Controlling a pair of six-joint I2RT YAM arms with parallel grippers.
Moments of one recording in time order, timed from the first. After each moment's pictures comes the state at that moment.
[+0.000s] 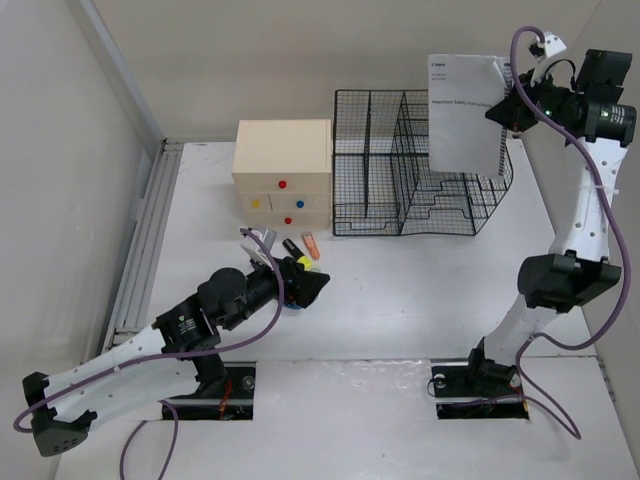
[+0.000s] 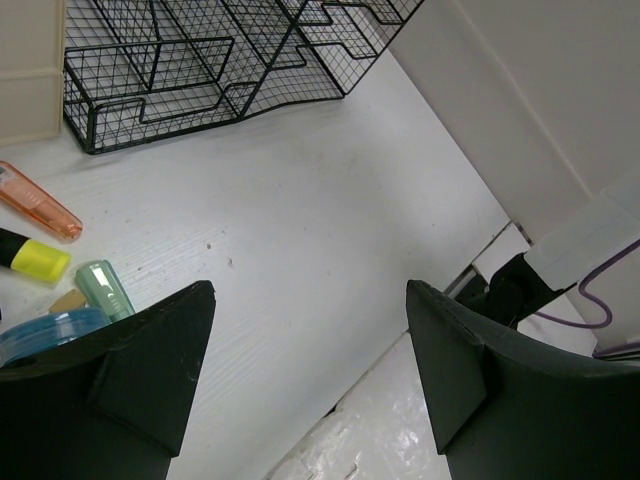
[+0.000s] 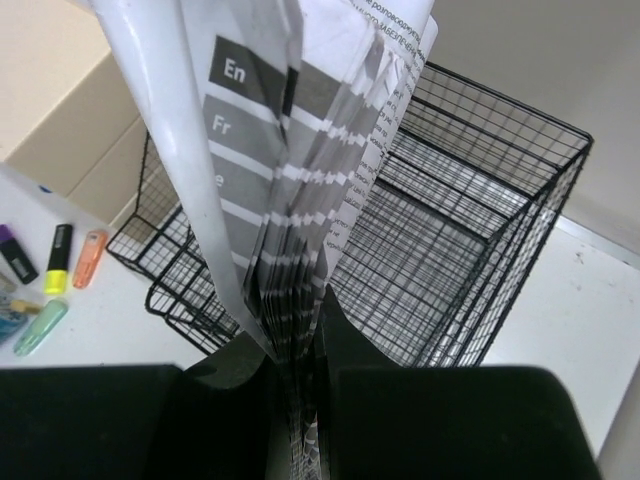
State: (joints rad) left arm -1.04 0.59 0.60 -0.15 -0.22 -0.59; right arm -0.25 1.80 2.28 -0.98 -0.79 -0.33
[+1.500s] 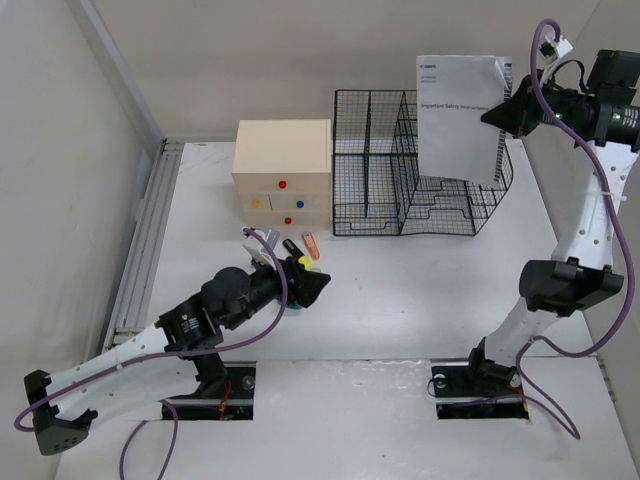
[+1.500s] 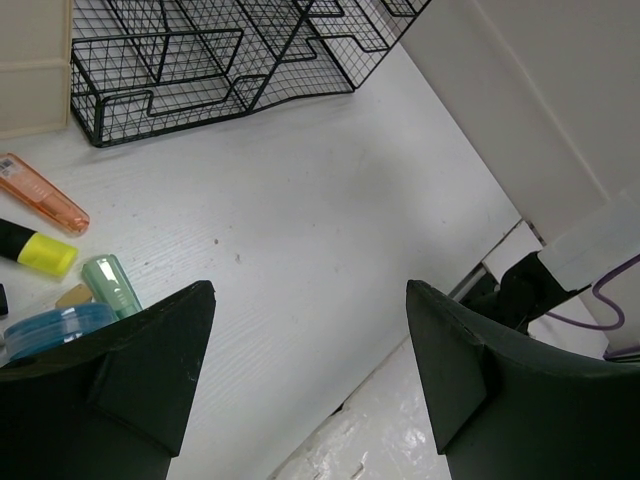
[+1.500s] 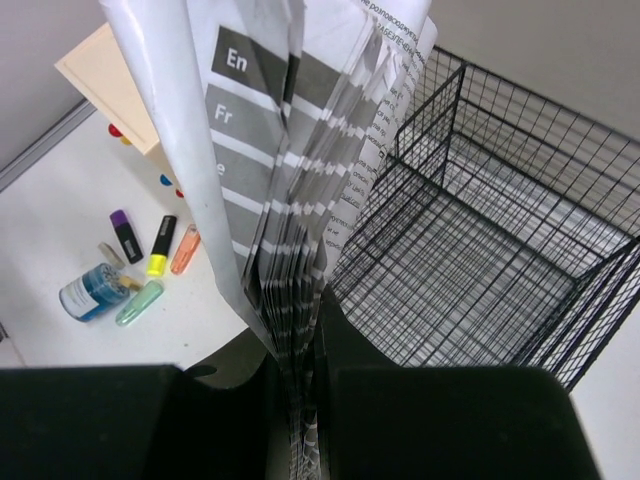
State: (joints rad) left arm -1.04 0.61 0.60 -0.15 -0.23 -0.59; right arm -0.28 1.79 2.34 -1.08 -1.03 -0.32
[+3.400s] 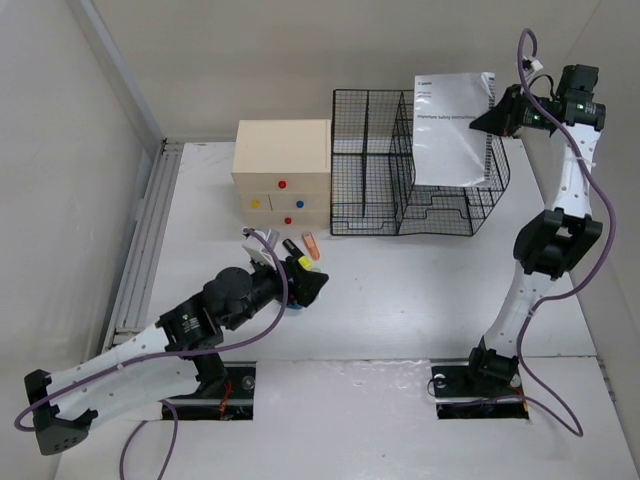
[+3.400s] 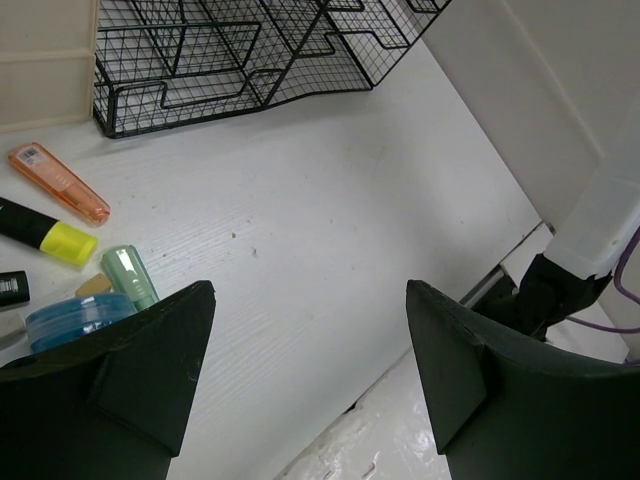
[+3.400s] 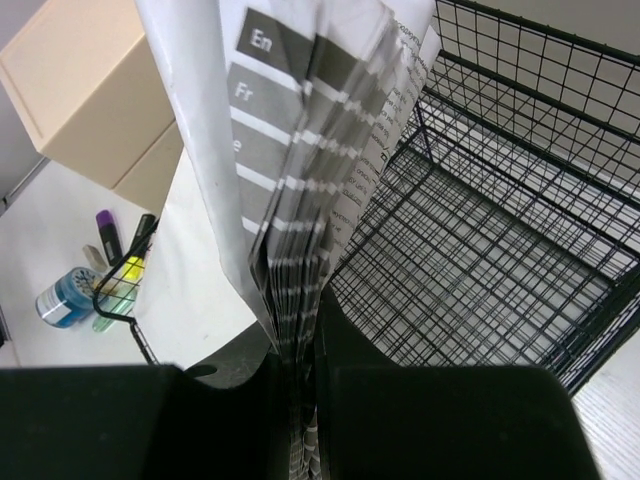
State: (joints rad) left arm -1.04 0.61 0.60 -0.18 -0.26 -0.59; right arm -0.31 2.17 2.44 -0.99 -1.14 -0.31
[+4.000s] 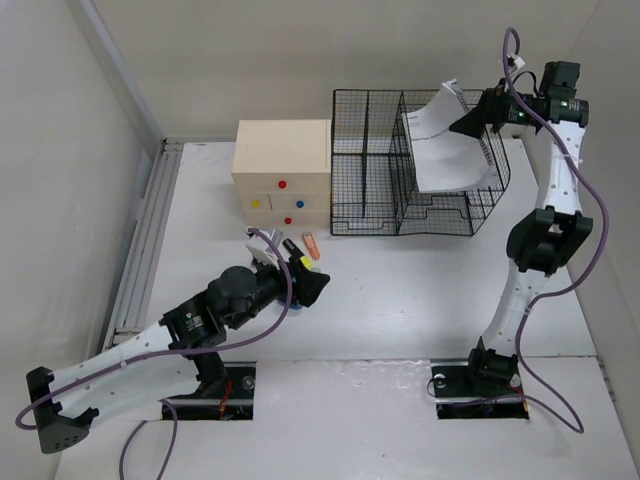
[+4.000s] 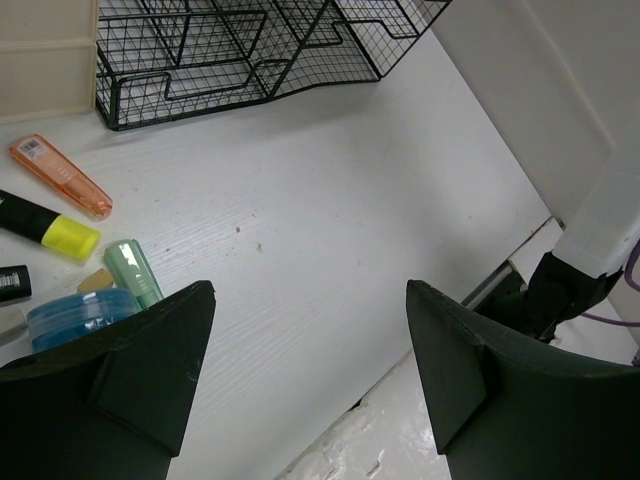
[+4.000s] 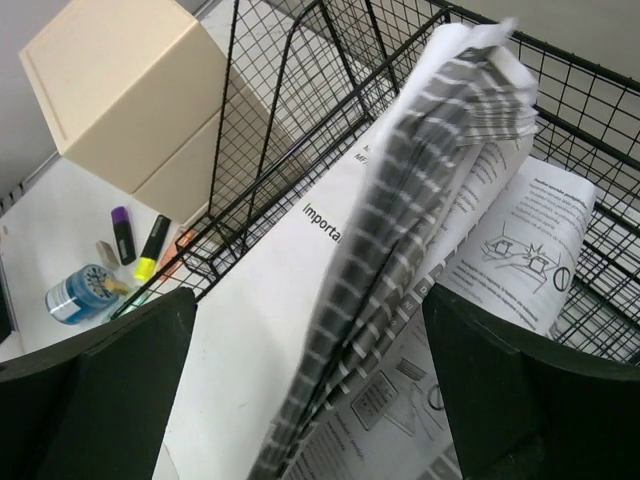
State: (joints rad) left arm -1.04 0.64 0.60 -0.18 -0.26 -0.59; right arm -0.25 2.20 2.47 -0.97 -1.15 -0.31
